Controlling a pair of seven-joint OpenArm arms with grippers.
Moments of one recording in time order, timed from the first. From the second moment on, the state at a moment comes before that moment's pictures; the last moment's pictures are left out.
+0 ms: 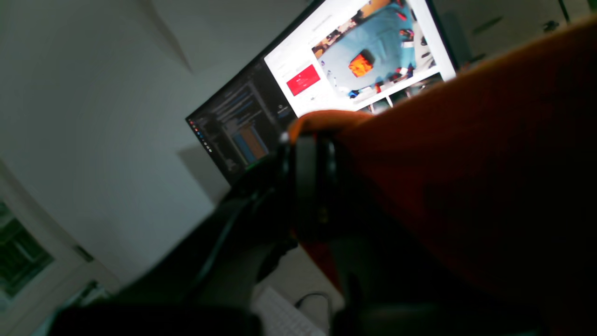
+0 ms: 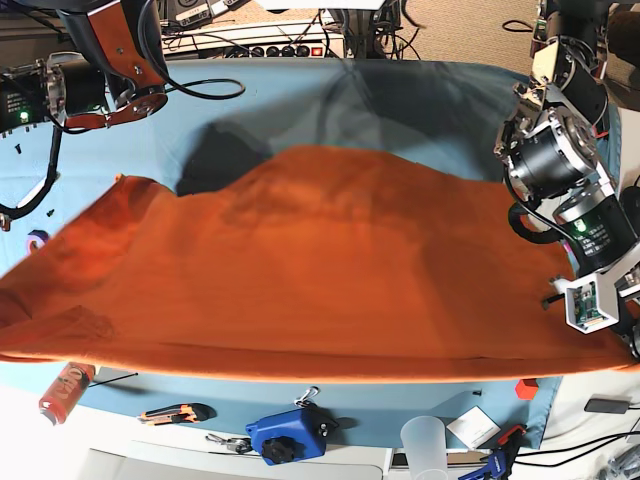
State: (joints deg) left arm -5.0 -21.7 9.6 132.4 51.2 16.1 56.8; right arm 25.7 16.0 62.4 125.2 67.6 39.9 -67.2
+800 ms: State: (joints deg) left arm -24.7 -13.4 9.6 89.0 10.6 4.7 33.2; right arm 38.5 20.7 29.2 67.8 21.4 39.2 -36.4
